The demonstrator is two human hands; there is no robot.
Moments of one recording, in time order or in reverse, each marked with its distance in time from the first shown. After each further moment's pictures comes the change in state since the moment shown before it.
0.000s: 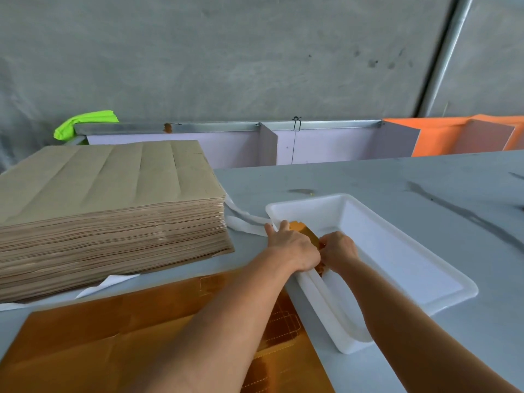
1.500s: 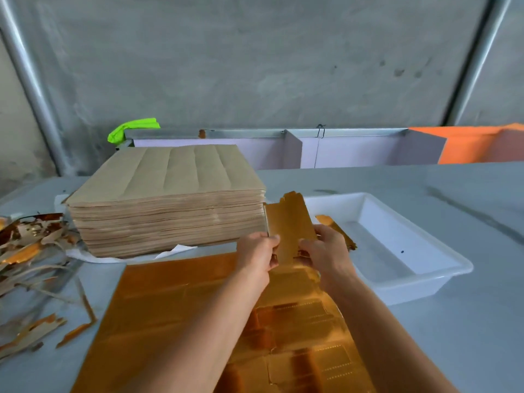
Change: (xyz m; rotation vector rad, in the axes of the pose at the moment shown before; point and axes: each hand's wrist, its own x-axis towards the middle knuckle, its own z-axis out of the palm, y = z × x) left_hand -0.151 -0.061 0.006 -1.707 0.442 -0.495; right_hand -0.173 -0.069 -0.001 0.958 -0.060 -0.146
